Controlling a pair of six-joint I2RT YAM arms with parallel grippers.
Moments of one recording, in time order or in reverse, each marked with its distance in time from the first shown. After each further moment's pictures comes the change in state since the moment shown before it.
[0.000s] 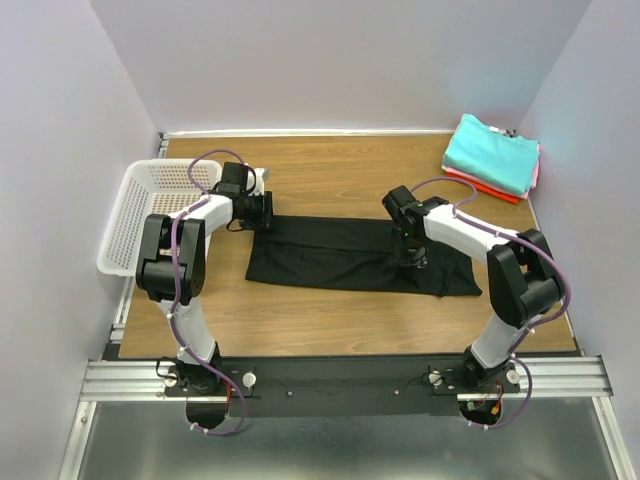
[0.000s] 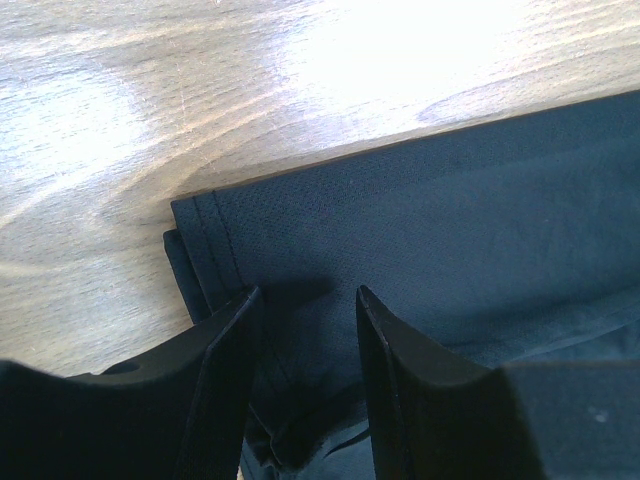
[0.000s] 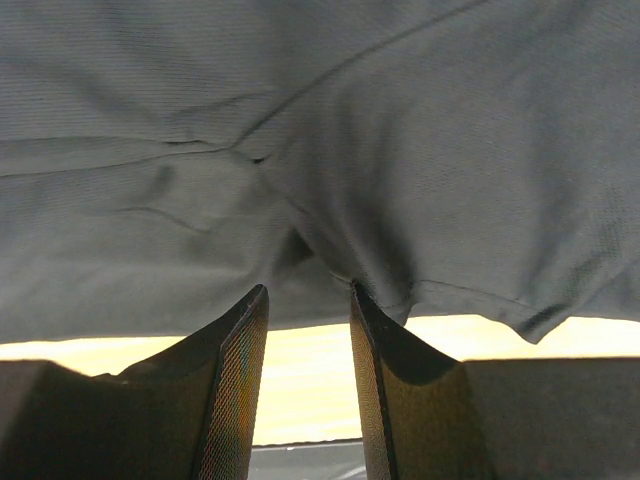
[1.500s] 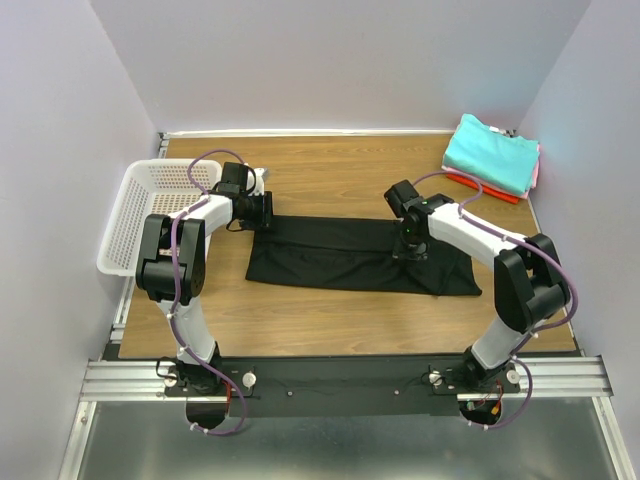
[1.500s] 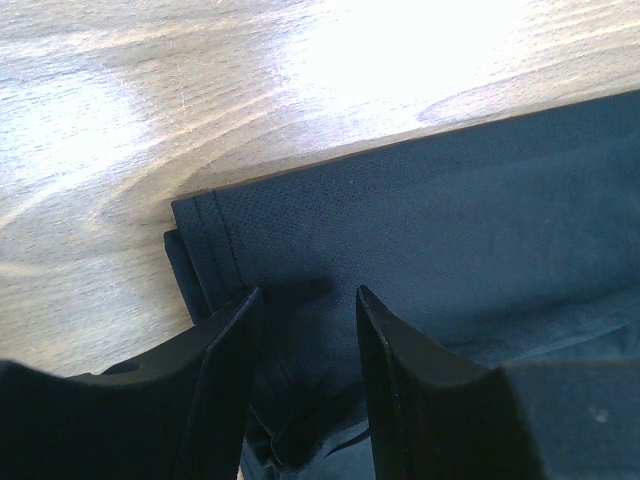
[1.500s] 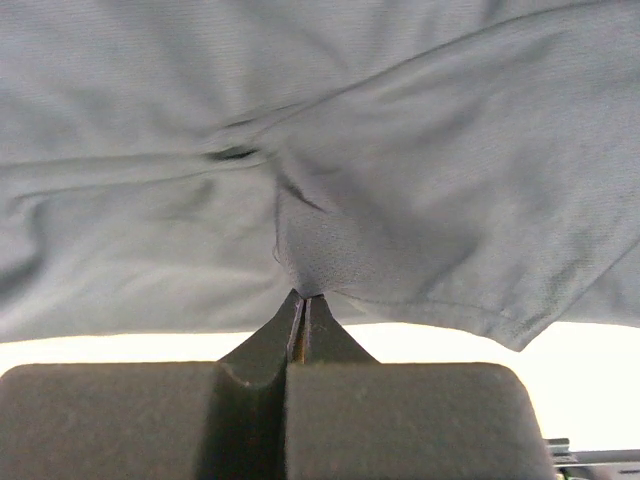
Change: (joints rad) left arm 0.001 0.000 -0.002 0.003 0.001 0.000; right arm -0.007 -0.029 0.004 0.021 0.039 0.018
